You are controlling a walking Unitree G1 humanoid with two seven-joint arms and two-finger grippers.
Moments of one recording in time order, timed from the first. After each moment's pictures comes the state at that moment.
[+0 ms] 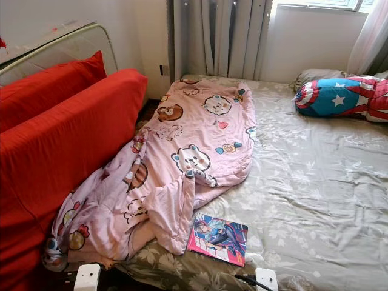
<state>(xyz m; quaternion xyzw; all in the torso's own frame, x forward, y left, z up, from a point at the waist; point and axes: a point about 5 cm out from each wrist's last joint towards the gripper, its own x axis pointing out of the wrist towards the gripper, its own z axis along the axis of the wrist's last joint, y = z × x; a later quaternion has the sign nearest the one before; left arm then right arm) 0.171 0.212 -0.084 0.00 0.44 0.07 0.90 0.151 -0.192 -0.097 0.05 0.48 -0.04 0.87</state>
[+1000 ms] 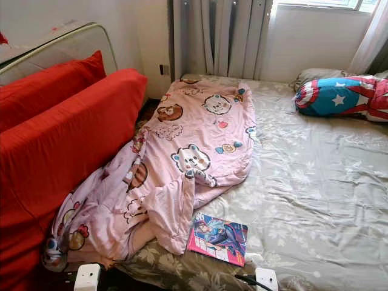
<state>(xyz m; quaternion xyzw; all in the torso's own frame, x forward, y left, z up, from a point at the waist) 0.171 0.212 -0.084 0.00 0.44 0.07 0.90 0.151 -0.192 -0.097 0.05 0.48 -0.04 0.87</state>
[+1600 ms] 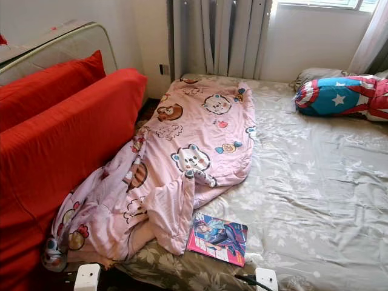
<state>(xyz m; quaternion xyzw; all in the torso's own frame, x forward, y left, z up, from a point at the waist) 0.171 0.212 -0.084 0.00 0.44 0.07 0.90 0.151 -0.192 -0.097 0.05 0.48 -0.04 0.87</state>
